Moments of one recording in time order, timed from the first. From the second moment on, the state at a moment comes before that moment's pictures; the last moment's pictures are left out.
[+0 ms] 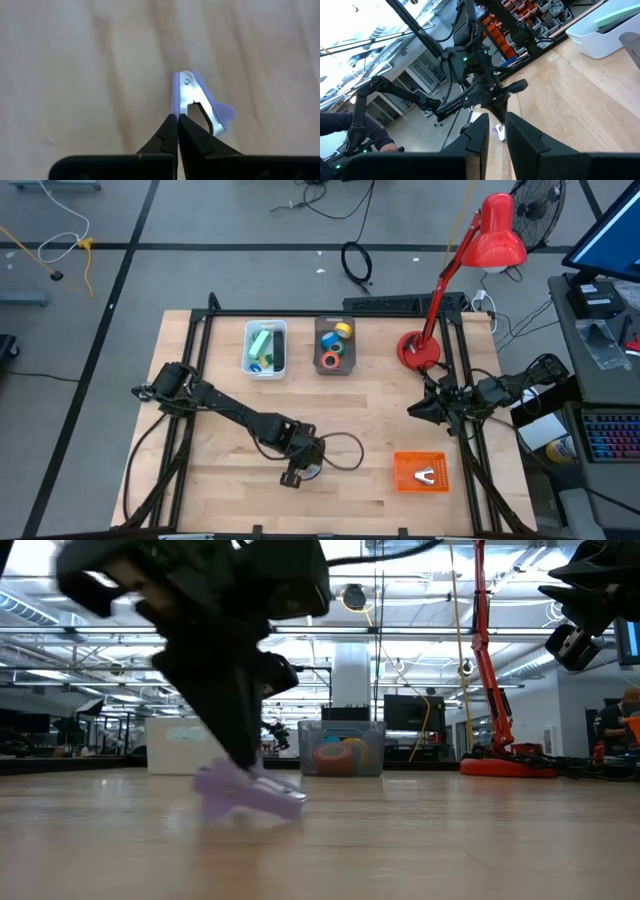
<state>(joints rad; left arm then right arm) -0.34 1.94 1.29 -0.47 0.11 -0.12 0.41 0.07 0.13 -0.05 0.23 0.69</state>
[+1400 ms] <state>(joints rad) -0.18 1.76 1.38 0.14 -0.38 -0.39 0.37 0.56 0.13 0.69 0.35 0.66</state>
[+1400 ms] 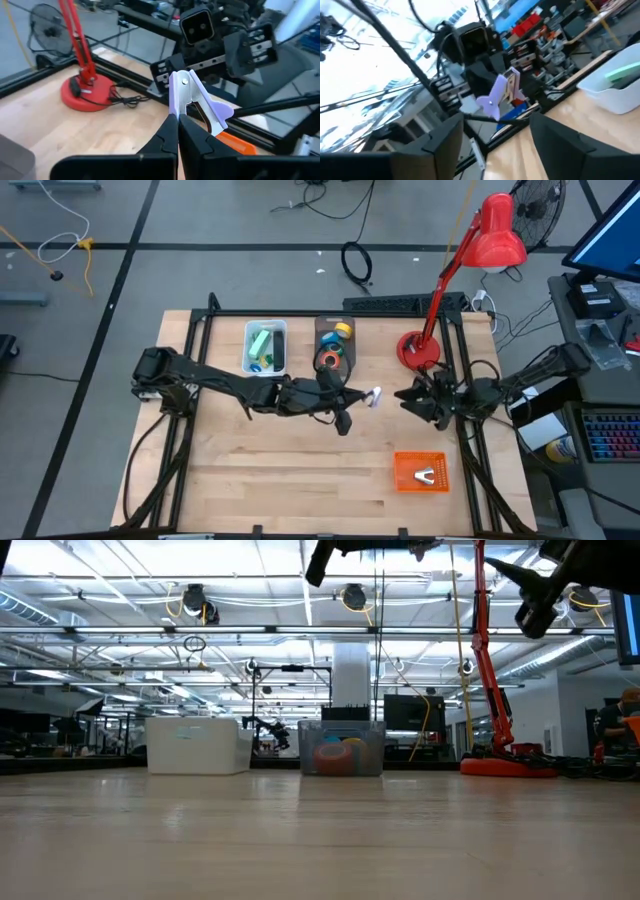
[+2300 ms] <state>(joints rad) -0.18 1.77 1.40 0.10 -0.49 -0.42 0.21 1.00 0.23 1.08 0.39 0.59</state>
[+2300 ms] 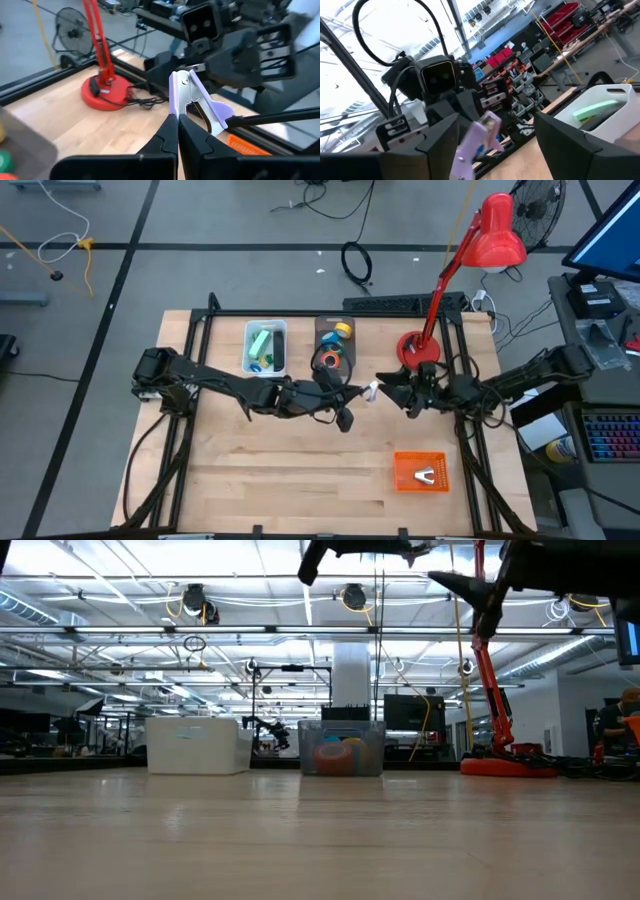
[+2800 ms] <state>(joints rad) -0.18 1.77 1.40 0.11 -0.50 -0.42 0.17 1.02 0.28 0.98 0.36 0.66</state>
